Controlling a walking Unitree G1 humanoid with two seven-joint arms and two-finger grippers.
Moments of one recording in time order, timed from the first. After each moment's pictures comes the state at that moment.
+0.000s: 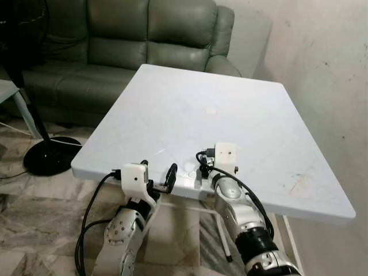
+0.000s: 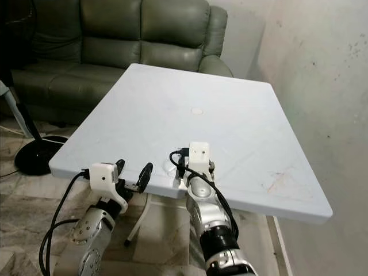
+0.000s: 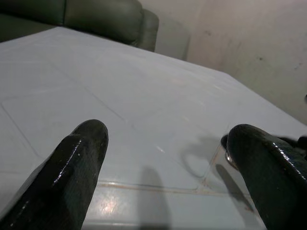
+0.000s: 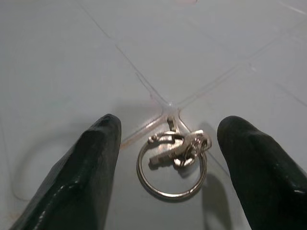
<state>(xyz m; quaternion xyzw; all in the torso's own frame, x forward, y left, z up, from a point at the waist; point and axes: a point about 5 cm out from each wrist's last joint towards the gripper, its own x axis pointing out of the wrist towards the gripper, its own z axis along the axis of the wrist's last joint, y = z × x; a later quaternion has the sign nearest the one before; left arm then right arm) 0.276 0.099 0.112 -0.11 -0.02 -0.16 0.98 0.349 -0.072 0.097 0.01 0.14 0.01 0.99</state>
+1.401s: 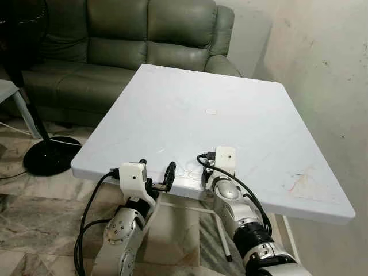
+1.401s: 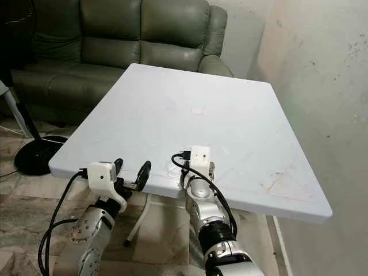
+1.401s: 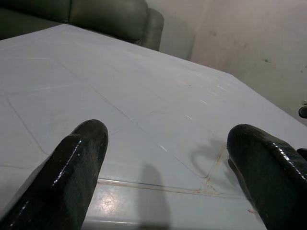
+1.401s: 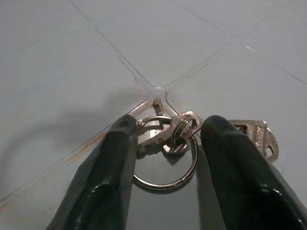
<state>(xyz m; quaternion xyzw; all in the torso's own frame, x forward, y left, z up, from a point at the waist) 0.276 0.101 0.111 -0.11 -0.02 -0.14 0.98 0.353 -0.073 0.087 0.03 0.16 -0.02 0.99</state>
